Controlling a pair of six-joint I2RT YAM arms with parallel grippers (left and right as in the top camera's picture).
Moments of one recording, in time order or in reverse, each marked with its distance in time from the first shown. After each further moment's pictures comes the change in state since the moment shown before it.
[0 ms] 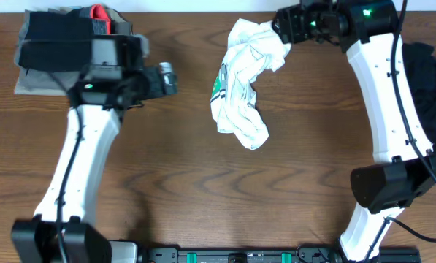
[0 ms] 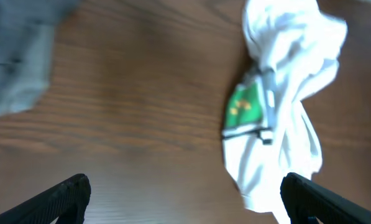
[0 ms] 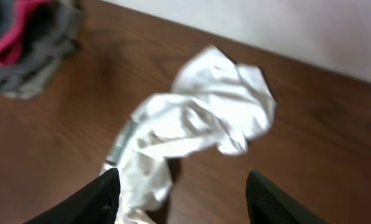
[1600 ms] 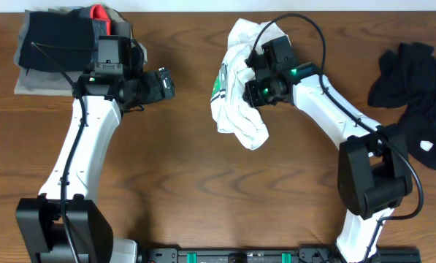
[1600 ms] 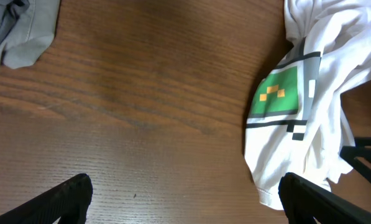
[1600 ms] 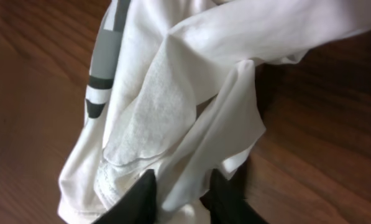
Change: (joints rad) left arm 0.052 0.064 0.000 -0.057 -0.003 -0.057; right arm 0.179 0.000 -0.700 0.446 -0.044 0.161
